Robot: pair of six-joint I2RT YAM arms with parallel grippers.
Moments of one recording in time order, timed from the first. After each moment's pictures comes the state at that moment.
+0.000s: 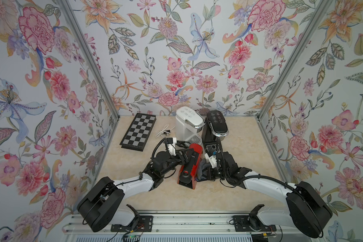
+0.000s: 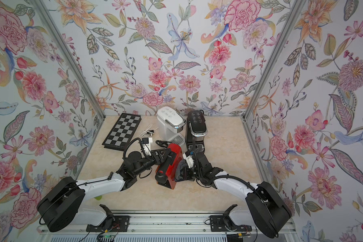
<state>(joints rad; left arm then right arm) -0.71 1.38 0.54 0.74 0.16 -0.82 0.67 1.30 0.58 -0.03 -0.44 0.54</state>
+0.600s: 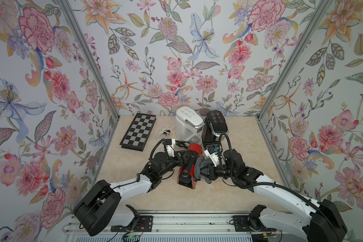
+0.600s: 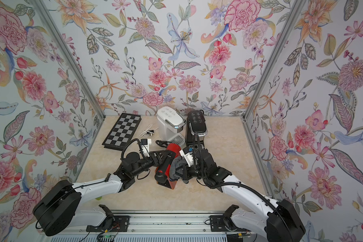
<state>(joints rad) -0.69 1.35 0.51 0.72 0.20 -0.82 0.71 1.10 0.65 -0.11 -0.57 0.53</state>
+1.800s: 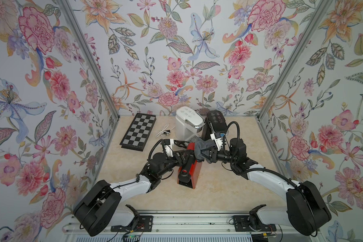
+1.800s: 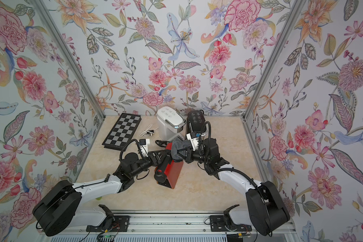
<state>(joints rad) -0.67 1.34 0.49 0.76 0.20 -0.84 0.46 1.34 0.68 0.35 -0.74 0.55</state>
